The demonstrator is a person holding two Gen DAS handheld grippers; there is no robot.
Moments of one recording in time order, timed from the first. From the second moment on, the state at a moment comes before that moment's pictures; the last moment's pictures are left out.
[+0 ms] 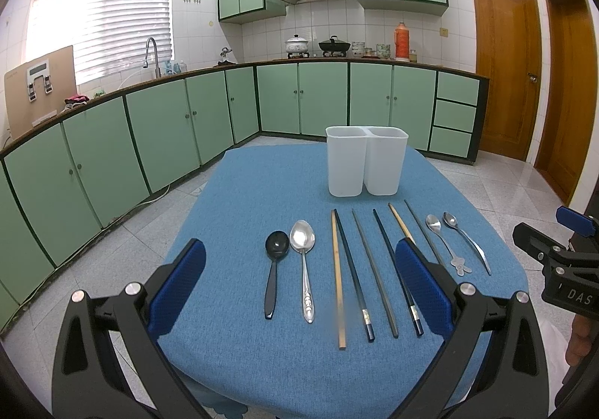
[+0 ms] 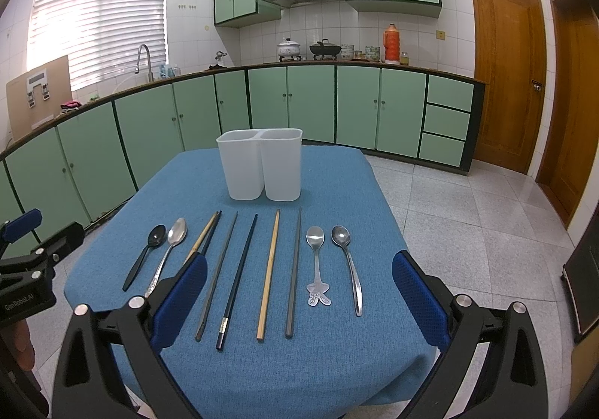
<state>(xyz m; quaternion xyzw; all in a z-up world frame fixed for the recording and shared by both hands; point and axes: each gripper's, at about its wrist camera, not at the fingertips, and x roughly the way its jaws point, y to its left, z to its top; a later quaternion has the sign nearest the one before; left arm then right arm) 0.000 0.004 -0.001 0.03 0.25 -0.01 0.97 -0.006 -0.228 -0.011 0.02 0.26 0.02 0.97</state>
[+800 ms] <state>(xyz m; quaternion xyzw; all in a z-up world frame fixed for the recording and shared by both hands) 0.058 0.045 -0.034 0.02 0.30 0.05 0.95 0.026 -0.238 -0.028 0.03 0.28 0.00 0.96</state>
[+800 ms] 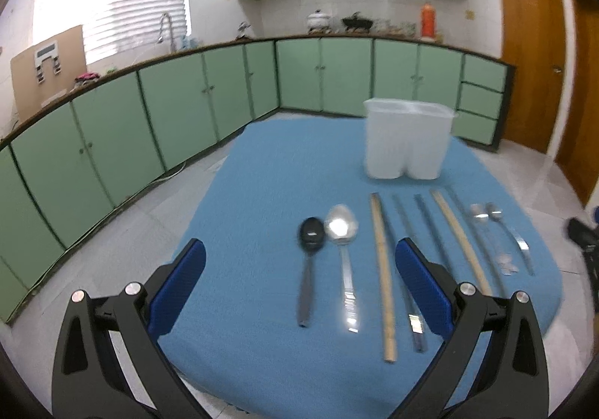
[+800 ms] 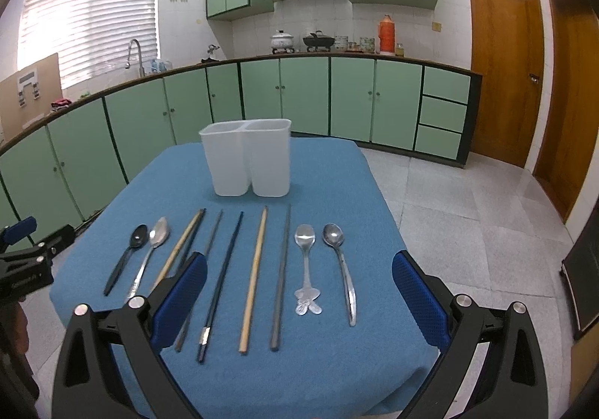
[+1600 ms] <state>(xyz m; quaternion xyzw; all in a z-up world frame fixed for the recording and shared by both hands) 0.190 0.072 -0.117 0.03 0.44 0.03 0.90 0.105 -0.269 -0.076 0.03 0.34 -0.04 0.94</state>
